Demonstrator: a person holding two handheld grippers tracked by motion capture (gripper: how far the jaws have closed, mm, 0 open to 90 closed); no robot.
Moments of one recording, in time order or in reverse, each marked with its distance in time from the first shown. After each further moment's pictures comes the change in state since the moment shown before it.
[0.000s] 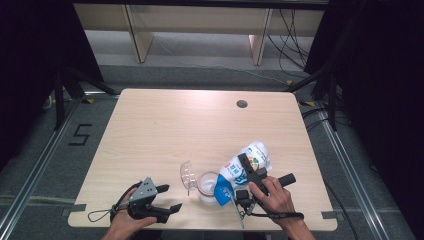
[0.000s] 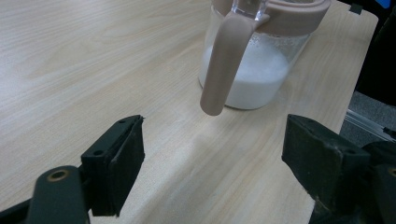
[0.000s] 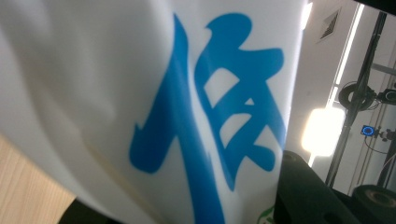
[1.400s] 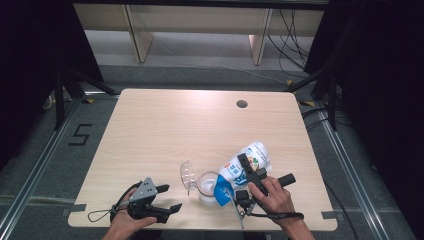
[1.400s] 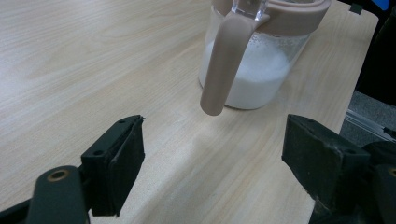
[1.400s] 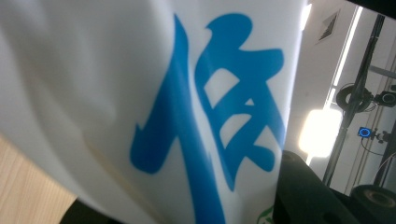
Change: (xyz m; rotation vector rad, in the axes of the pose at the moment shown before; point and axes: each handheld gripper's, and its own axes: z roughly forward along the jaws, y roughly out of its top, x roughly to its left) left arm 0.000 0.000 0.000 0.000 0.001 0.000; right arm 0.000 0.001 0.000 0.004 -0.007 -0.013
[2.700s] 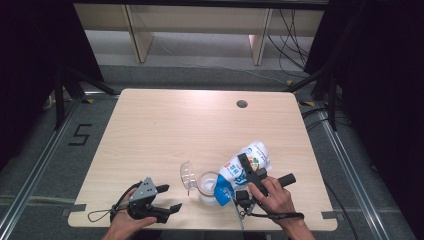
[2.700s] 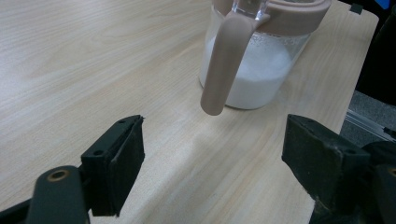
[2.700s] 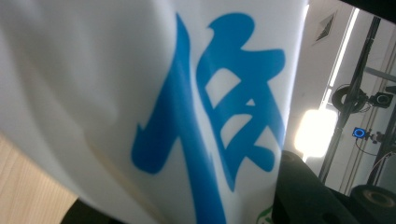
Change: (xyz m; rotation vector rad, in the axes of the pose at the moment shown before) left arm 0.000 0.000 0.000 -0.002 0.000 0.000; right arm -0.001 0.000 -0.001 0.008 -0.011 -0.015
